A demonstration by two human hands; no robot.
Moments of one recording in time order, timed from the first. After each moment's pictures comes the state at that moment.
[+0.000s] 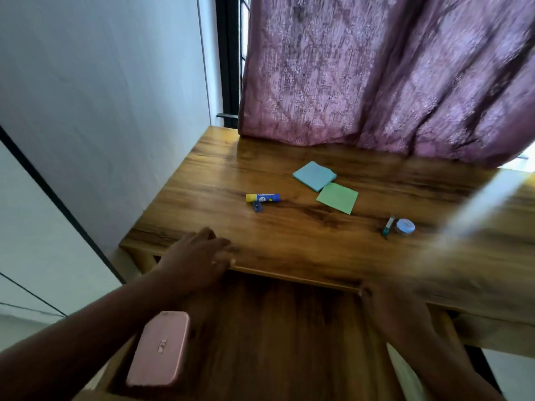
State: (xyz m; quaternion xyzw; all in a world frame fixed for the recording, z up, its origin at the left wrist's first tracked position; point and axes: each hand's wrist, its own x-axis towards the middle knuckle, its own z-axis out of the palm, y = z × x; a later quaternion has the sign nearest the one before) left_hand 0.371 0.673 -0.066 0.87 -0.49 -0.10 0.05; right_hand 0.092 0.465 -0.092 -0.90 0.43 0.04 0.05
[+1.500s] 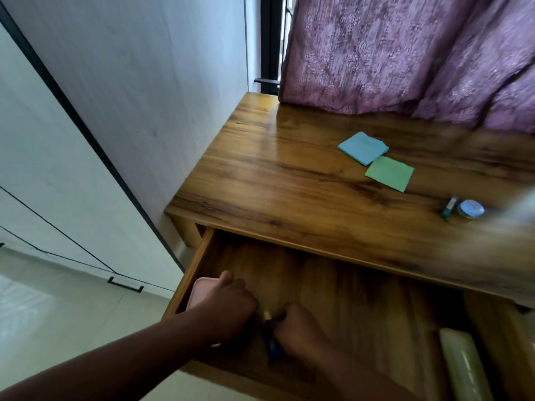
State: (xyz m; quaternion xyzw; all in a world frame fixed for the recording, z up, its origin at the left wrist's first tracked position) left_hand 0.328 0.730 -0.154 0.76 -0.61 -0.16 -0.18; right_hand 0.205 0.625 -0.189 -0.78 0.41 0.18 0.44
